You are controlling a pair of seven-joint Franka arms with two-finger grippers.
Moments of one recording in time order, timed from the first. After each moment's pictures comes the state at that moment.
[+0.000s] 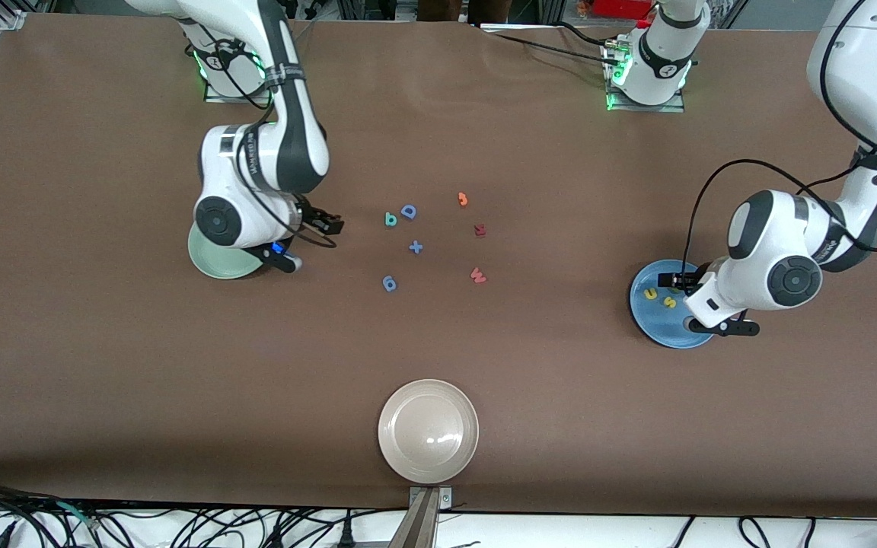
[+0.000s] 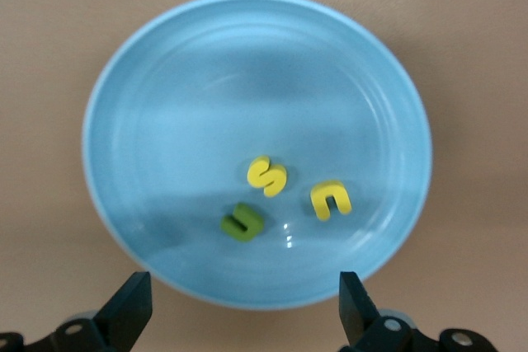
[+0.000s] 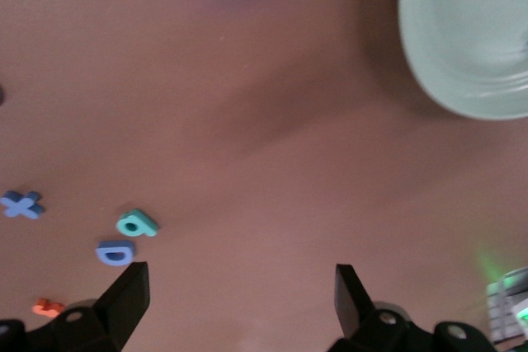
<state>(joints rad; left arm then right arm) 0.36 0.54 -0.45 -1.79 0.28 1.95 -0.17 1.23 0.57 -0.88 -1.88 0.72 1.75 0.54</state>
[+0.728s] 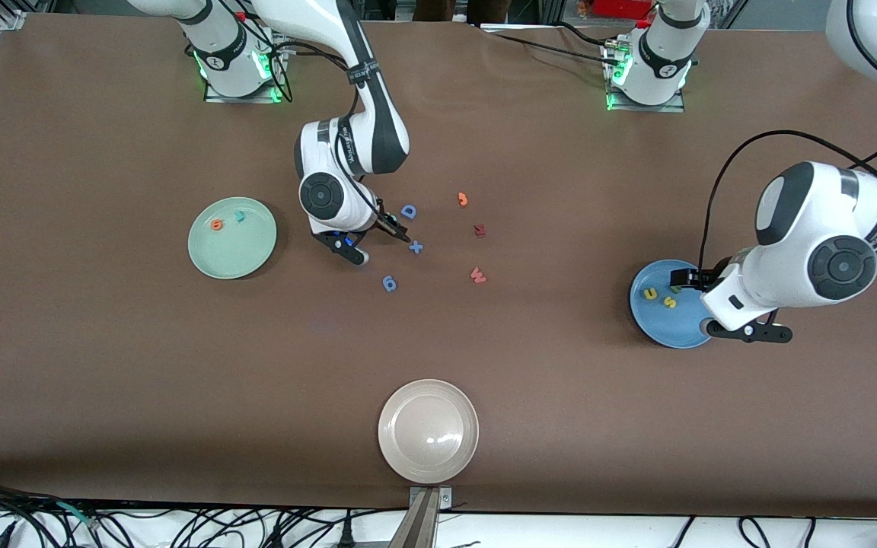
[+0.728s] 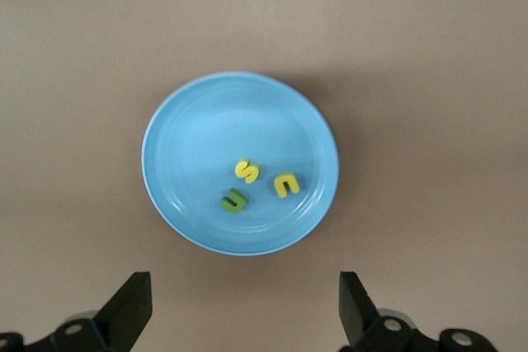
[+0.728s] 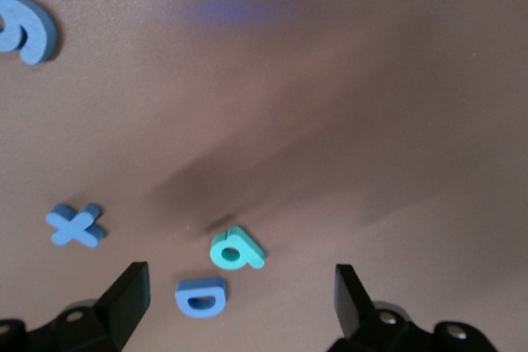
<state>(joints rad) 0.36 0.50 -0.56 -1.55 0.28 1.73 -0.18 1.30 0.68 -0.73 -1.88 0.82 2.04 0.71</state>
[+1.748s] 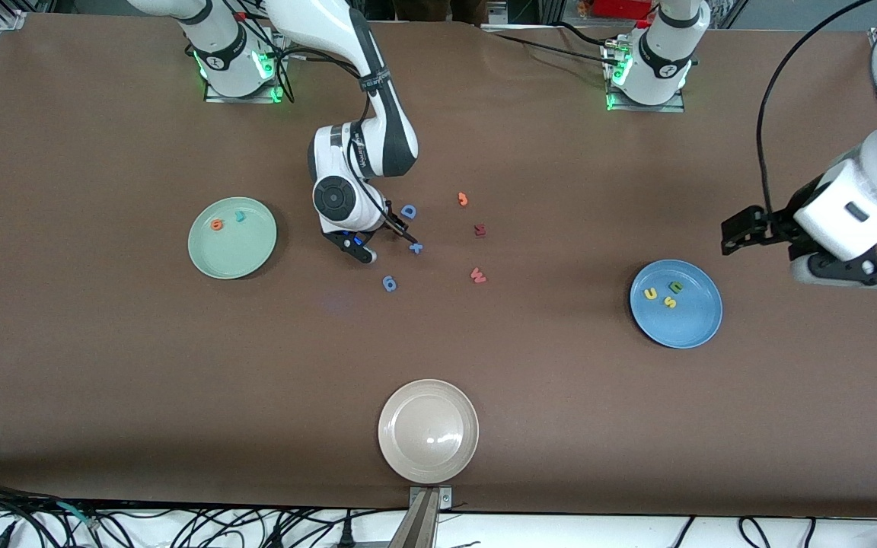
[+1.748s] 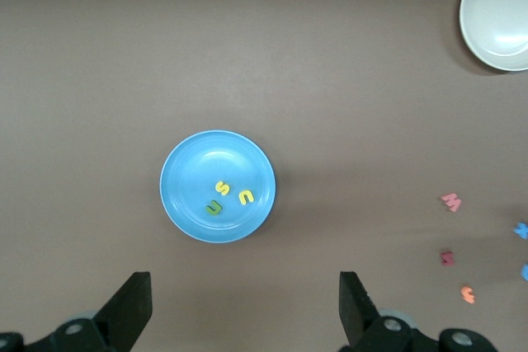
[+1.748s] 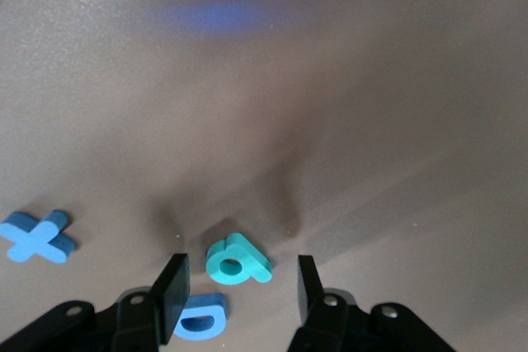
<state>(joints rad) 0.18 0.25 -0.33 -1.33 0.04 1.55 -0.09 1.31 0.73 -0.69 -1.88 0.87 2.06 0.72</state>
